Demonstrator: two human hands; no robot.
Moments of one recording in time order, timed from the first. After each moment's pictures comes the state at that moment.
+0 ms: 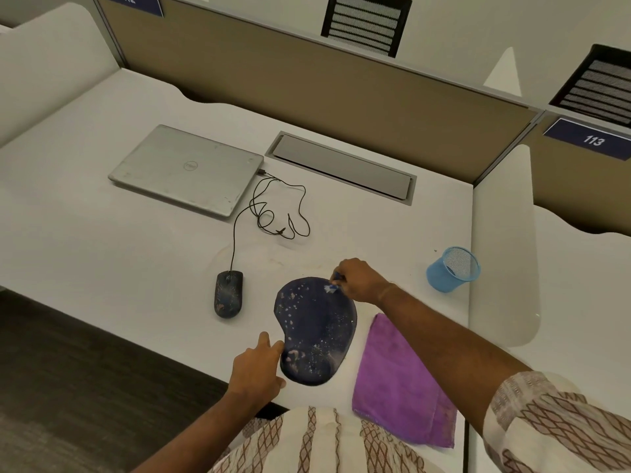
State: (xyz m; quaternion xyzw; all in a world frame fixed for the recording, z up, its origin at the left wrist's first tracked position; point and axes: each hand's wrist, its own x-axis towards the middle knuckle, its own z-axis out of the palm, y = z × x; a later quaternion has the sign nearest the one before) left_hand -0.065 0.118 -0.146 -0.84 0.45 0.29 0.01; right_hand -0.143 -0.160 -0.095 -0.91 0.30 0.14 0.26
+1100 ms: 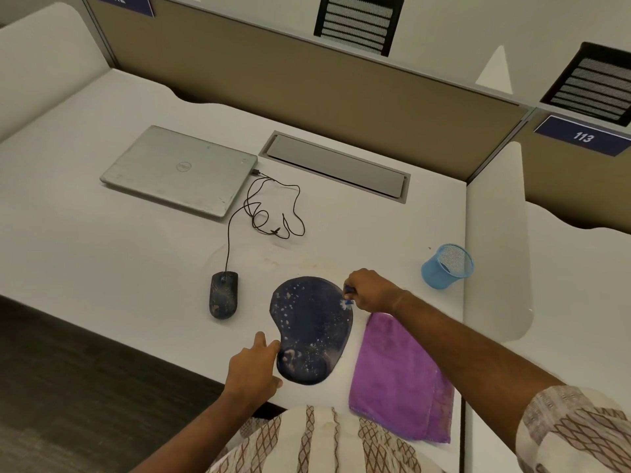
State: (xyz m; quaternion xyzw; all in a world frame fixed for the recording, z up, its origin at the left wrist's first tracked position) left_hand -0.065 0.118 -0.145 -0.85 0.46 0.28 0.02; right_hand -0.181 -0.163 -0.095 -0.91 0.28 0.21 0.22
